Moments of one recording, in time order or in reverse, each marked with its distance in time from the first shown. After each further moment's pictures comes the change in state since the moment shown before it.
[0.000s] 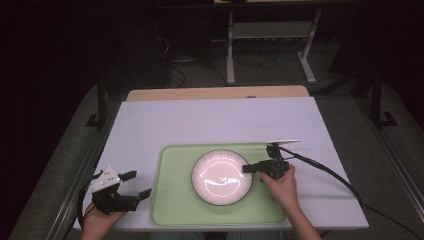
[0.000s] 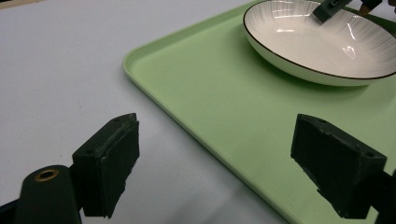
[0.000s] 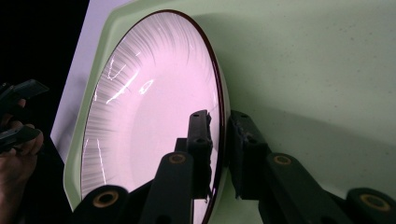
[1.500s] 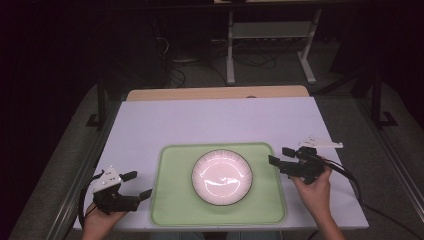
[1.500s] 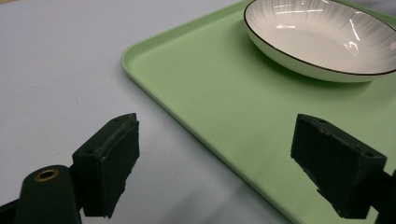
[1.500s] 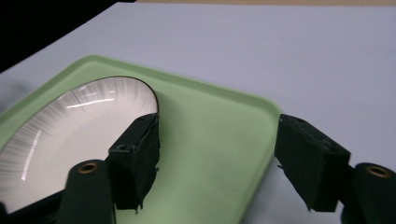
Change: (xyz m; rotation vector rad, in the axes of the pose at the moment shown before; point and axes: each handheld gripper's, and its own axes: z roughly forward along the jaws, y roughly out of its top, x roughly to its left) left arm 0.000 -0.001 0.003 0.012 0.001 0.001; right arm -0.001 -0.021 -0.086 -0.386 -0.241 -0.497
